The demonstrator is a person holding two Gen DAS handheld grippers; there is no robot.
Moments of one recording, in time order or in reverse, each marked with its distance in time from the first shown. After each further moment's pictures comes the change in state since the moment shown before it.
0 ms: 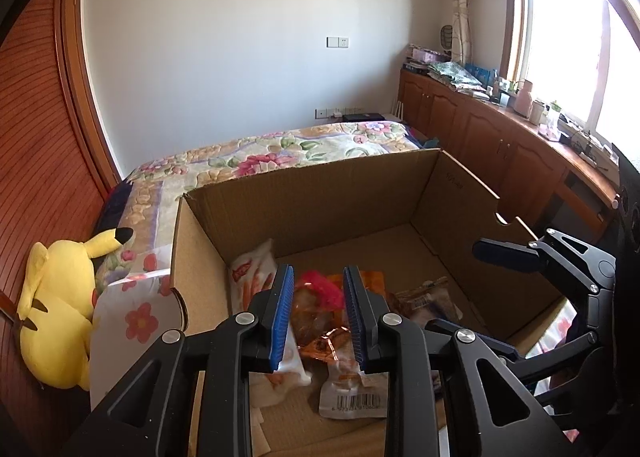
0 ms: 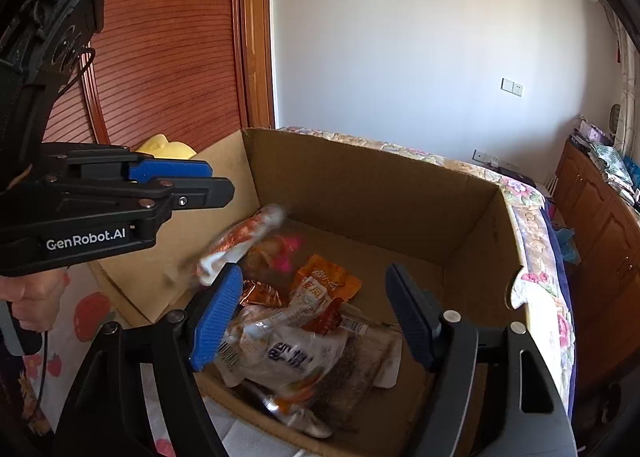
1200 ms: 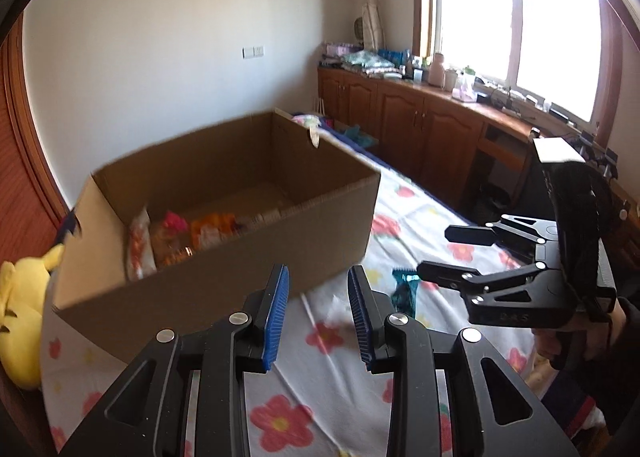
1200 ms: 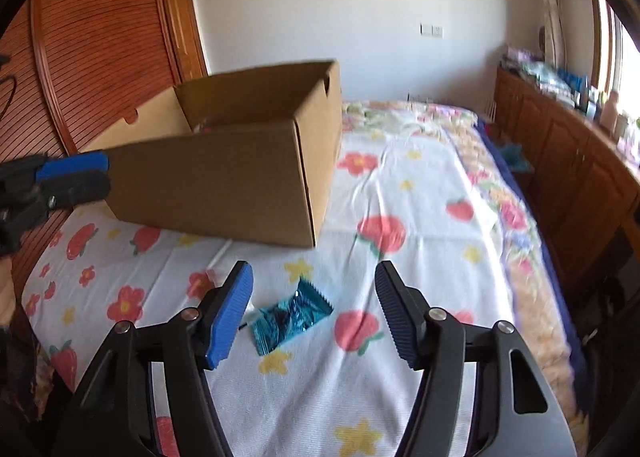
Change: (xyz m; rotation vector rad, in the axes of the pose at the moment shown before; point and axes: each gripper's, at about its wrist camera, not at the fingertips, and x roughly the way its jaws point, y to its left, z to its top) left arm -0.024 -0.050 -0.088 0.161 -0.008 -0.182; right arm -0.100 -0.068 -0.143 0.239 0.083 -0.132
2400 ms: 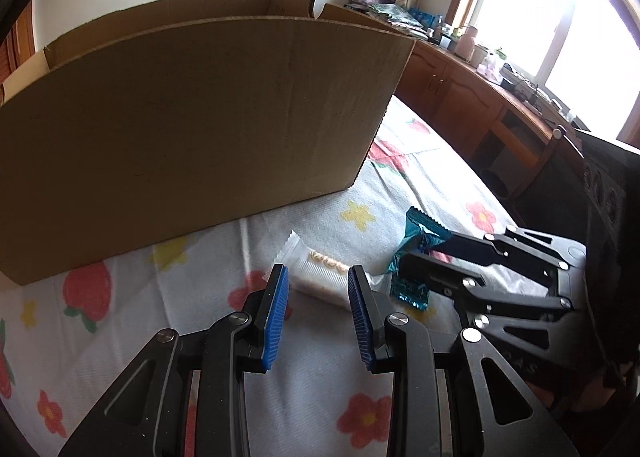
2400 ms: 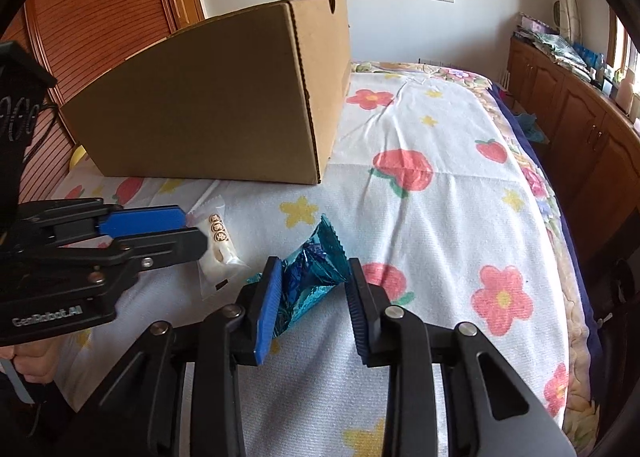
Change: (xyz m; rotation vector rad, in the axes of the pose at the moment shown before) left arm 0.074 -0.012 -0.016 -0.212 0.196 -0.056; right arm 0.039 0.001 -0.031 -0.004 0.114 0.037
